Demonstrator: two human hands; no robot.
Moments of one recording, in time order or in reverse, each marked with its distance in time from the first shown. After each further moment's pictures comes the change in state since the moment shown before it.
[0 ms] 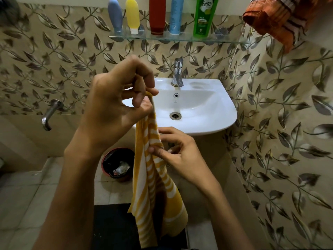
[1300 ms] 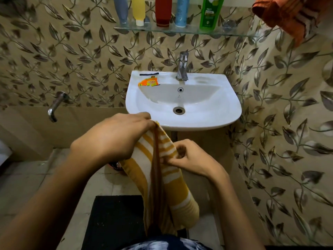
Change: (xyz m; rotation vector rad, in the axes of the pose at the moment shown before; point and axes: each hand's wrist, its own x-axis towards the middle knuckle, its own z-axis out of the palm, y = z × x) left_hand -0.025 0.008 0.002 0.621 -1.025 -0.465; right_hand -0.008 0.027 -0.025 -0.330 -0.332 0.286
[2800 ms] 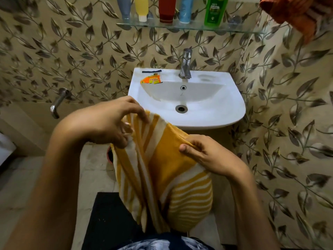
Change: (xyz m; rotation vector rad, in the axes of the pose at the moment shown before) left_hand 0.009 -0.041 -0.003 -0.600 -0.037 -0.082; right_hand -0.022 -0.023 -0.033 -0.134 -0.003 -0.099
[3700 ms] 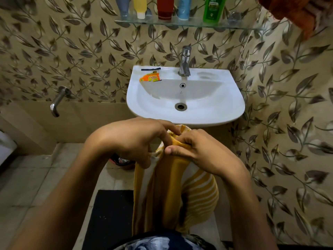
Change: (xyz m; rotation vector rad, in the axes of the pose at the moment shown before) left_hand 0.010 0.034 0.036 0.298 -0.270 0.257; right_hand -0.001 -0.024 0.001 -0.159 0.011 -0.048
